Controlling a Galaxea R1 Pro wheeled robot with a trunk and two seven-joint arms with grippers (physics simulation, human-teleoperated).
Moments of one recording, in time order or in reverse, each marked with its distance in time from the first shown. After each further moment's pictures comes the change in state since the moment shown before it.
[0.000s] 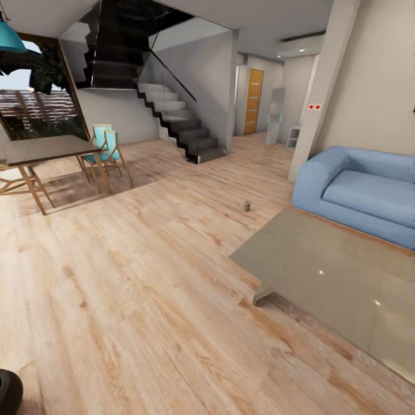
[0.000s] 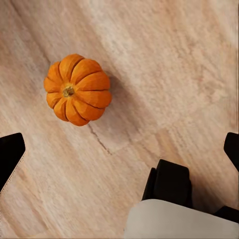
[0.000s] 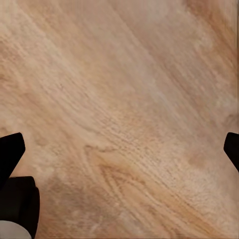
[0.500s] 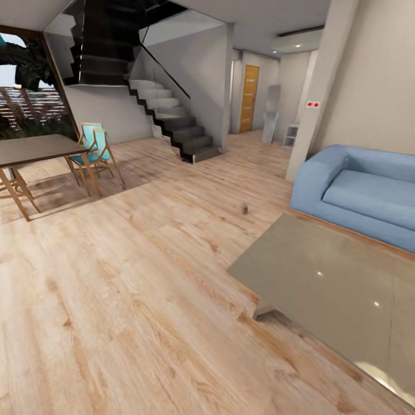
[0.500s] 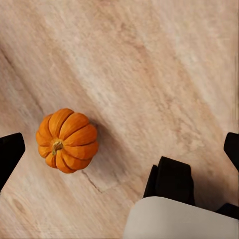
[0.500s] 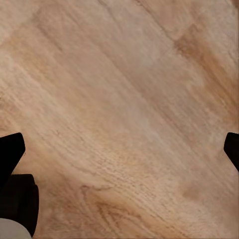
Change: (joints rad) left arm 0.000 0.001 0.000 0.000 0.000 0.000 0.000; right arm 0.000 0.000 0.001 0.000 0.003 -0.005 0.000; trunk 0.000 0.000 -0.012
